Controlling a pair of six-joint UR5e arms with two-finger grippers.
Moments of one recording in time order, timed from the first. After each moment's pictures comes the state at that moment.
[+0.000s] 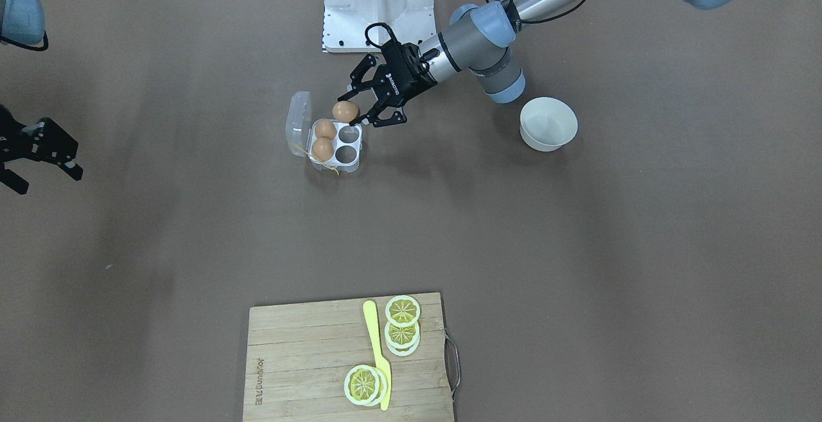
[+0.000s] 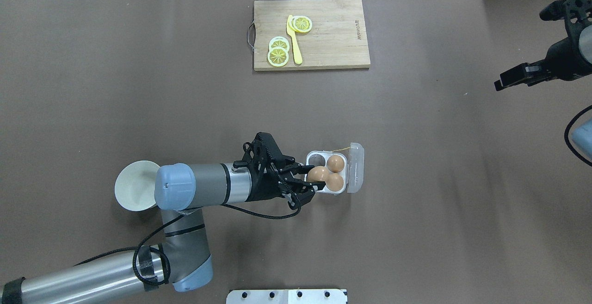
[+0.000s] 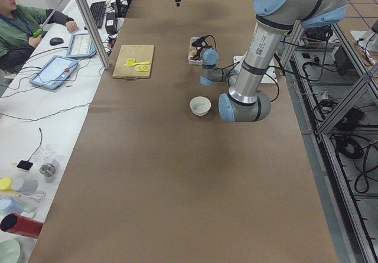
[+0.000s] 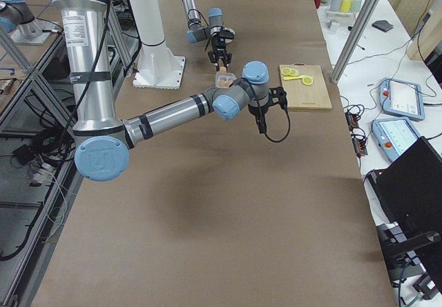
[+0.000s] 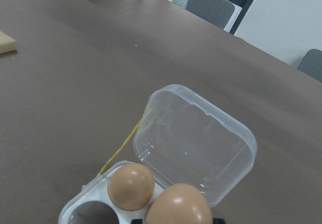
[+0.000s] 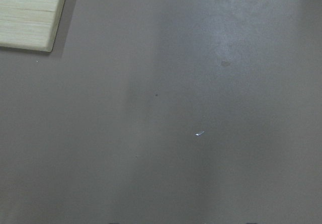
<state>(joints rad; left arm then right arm) -0.33 -2.20 -1.33 -2.99 -1.69 -0.61 1.12 -1.48 1.85 -1.25 2.25 0.59</state>
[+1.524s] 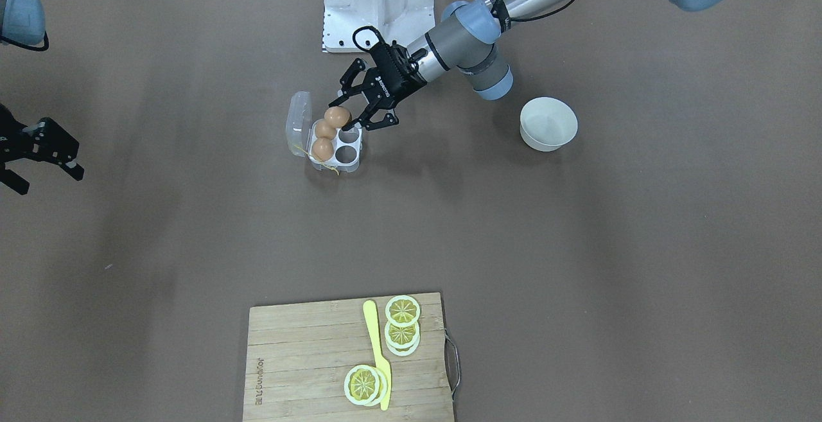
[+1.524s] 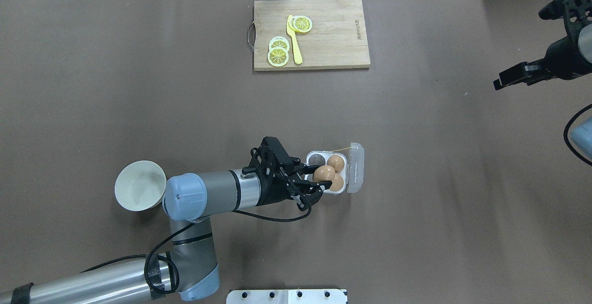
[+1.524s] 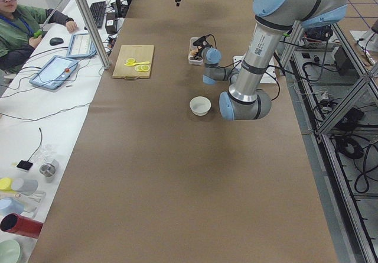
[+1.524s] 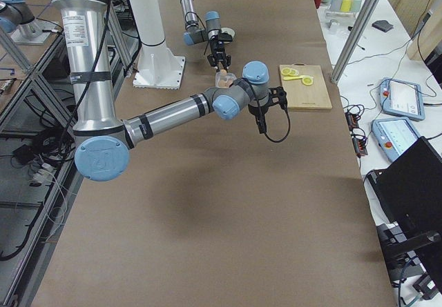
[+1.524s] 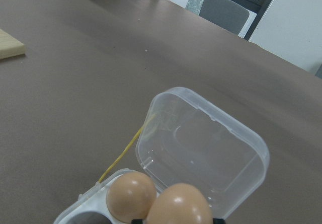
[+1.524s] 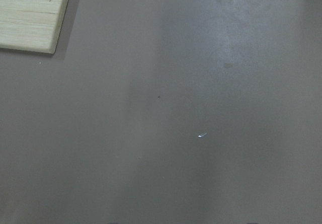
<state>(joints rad) -0.30 -2.22 -1.32 -2.97 -1.61 -0.61 1.12 -1.48 1.85 -1.25 2.25 0.59</state>
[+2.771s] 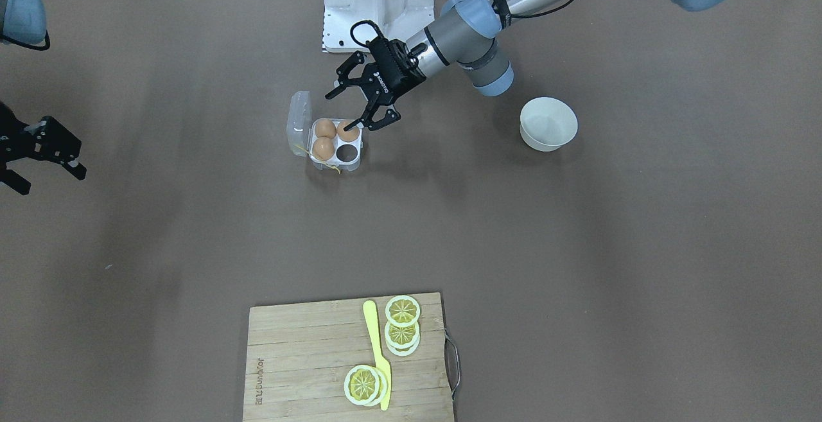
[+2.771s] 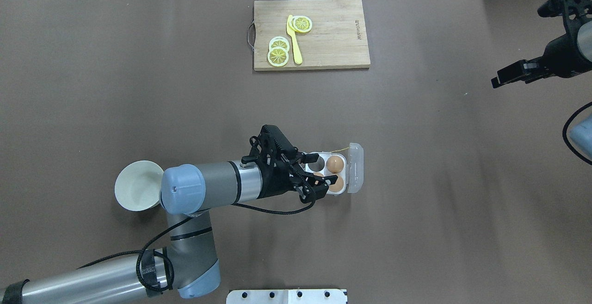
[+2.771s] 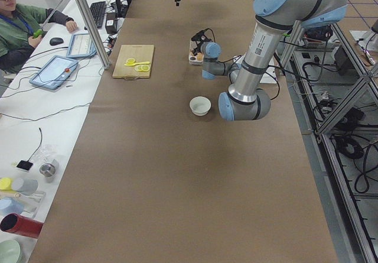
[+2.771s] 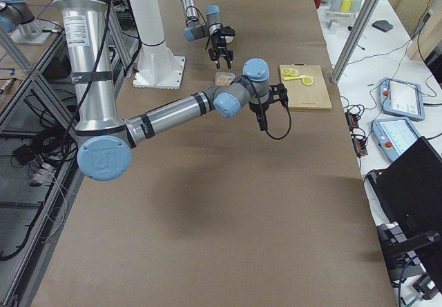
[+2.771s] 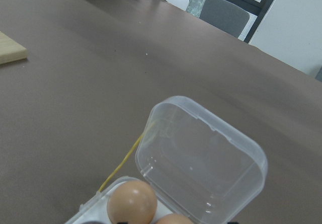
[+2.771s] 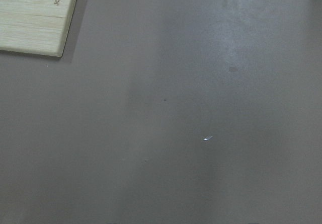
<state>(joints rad) -0.33 -2.21 -1.43 -2.87 -1.61 -0.73 1.12 -1.47 1.86 -1.25 2.26 0.60</state>
